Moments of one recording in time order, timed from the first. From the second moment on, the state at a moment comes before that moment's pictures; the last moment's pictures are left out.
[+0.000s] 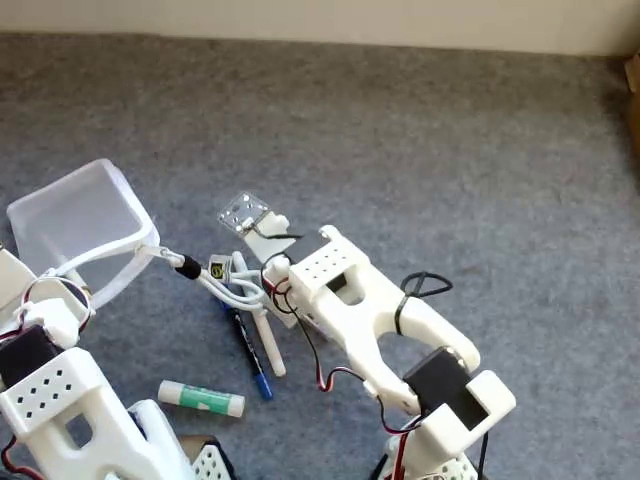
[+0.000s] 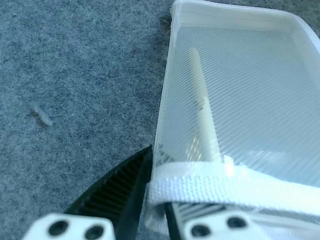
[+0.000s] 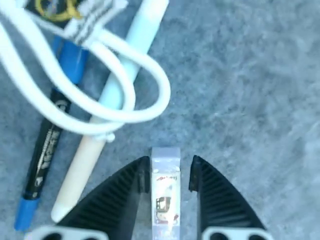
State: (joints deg) left arm -47.3 -57.1 58.9 59.4 10.8; right arm -39.9 3.0 26.9 56.3 15.4
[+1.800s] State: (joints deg) left arm -47.2 -57.4 61.6 55.9 10.8; right arm -38.9 9.1 17.8 66.5 16.3
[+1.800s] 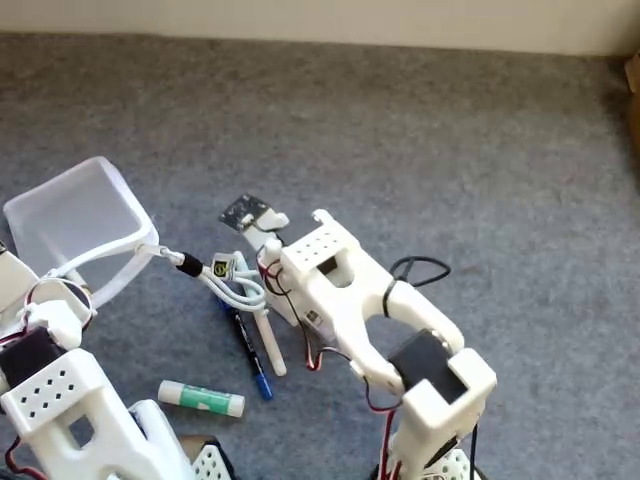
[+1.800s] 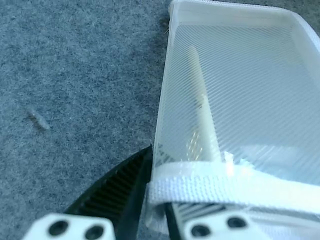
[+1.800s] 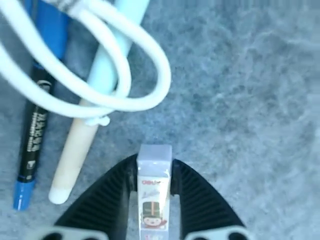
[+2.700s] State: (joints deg) left arm -44.0 -57.0 61.6 55.7 10.8; right arm -38.9 -32.5 35.2 71.1 12.9
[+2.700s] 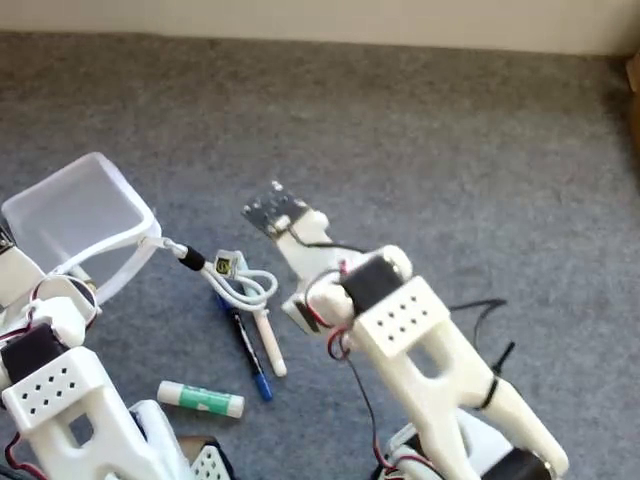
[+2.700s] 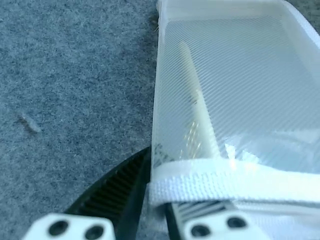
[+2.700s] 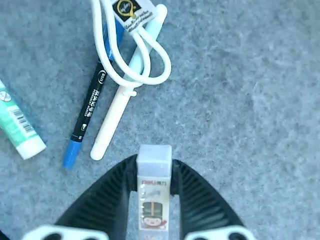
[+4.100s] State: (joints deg) left arm -26.8 -56.9 49.2 73.0 7.7; right arm -29.4 -54.0 68.2 41.2 8.0
